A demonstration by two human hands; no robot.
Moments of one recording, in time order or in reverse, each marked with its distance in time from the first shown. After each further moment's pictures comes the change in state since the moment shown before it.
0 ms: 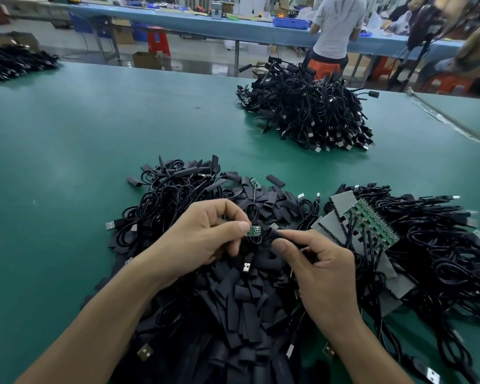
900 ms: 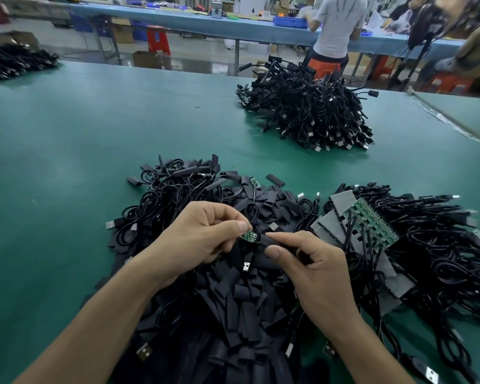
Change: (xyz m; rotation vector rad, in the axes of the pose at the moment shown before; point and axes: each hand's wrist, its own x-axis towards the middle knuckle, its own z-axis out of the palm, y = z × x) left_hand 0.001 -0.002 -0.001 -0.026 0.030 -0.053; right_hand 0.001 0.003 -0.002 -0.010 -0.128 0.016
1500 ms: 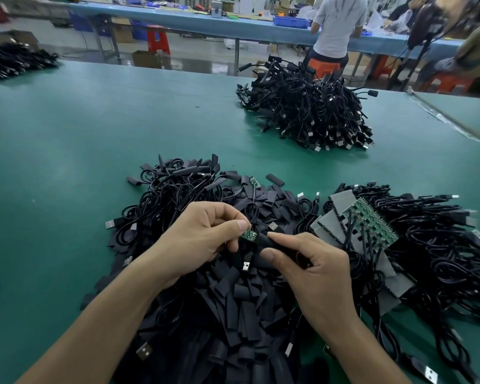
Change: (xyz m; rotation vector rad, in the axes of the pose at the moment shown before) left_hand -0.001 -0.001 0.004 0.034 0.044 0.011; right_hand -0.003 0.000 0.001 -0.137 0.069 -0.086
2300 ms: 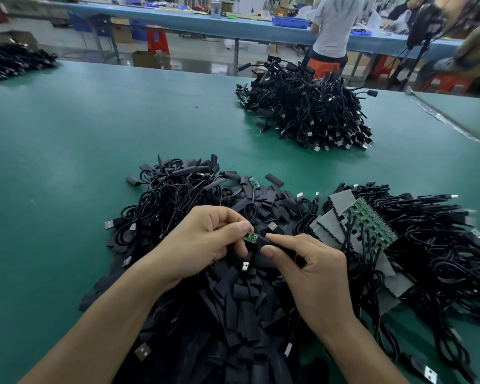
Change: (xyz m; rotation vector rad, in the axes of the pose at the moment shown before) left_hand 0.000 -0.002 0.002 0.005 -0.056 -0.012; right_hand 0.001 0.000 0.003 -0.129 0.011 -0.028
